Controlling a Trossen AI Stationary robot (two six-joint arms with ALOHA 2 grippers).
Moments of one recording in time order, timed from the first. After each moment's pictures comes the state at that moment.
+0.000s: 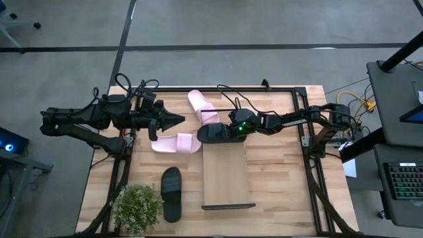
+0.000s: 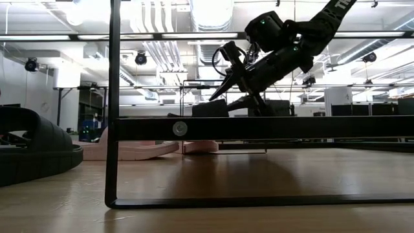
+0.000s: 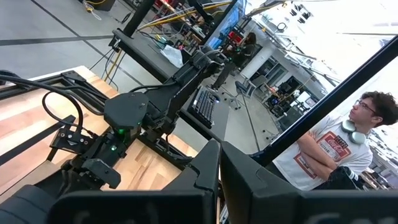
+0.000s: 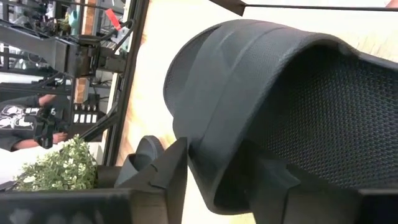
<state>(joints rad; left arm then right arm) -0.09 0.94 1.18 -0.25 -0.15 -0.69 -0.20 1.68 0.83 0.29 -0.18 1.15</state>
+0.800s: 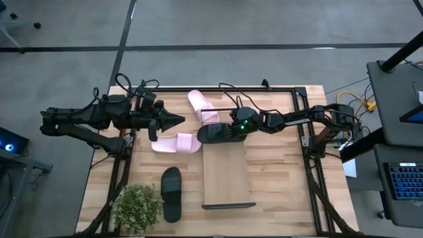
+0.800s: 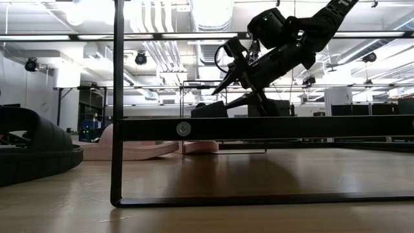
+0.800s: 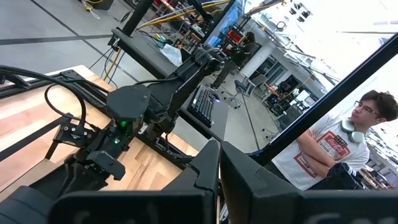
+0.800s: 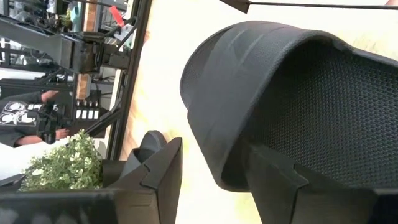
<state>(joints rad) -0.09 0.94 1.17 -0.25 -0.15 -0.69 -0.21 1.63 0.82 0.25 -0.21 1.15</state>
